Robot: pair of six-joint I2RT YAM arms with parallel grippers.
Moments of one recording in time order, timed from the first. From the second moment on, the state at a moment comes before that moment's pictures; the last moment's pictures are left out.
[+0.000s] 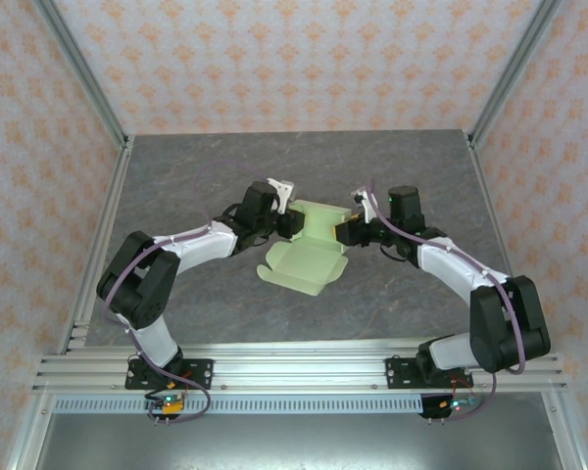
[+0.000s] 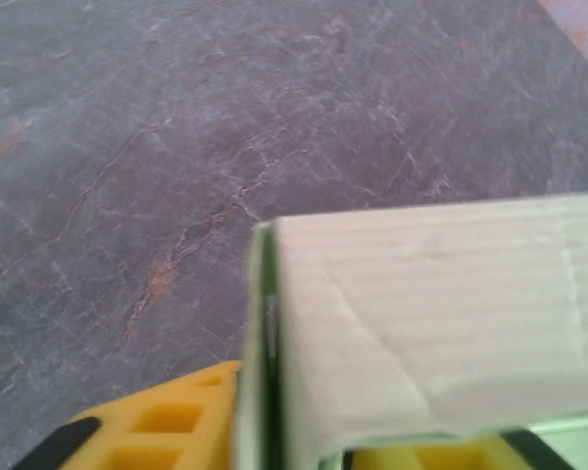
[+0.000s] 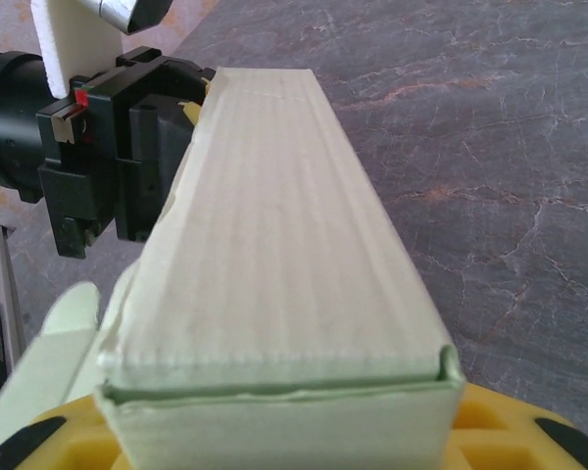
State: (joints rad) left arm -0.52 1.72 1.02 0.07 0.22 -0.31; right arm 0.27 1.37 0.76 -0.04 -0.75 0.07
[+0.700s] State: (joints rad) left arm -0.30 1.21 0.80 -0.03 0.49 -0.19; right arm 0.27 1.24 0.75 0.02 -0.84 0.06
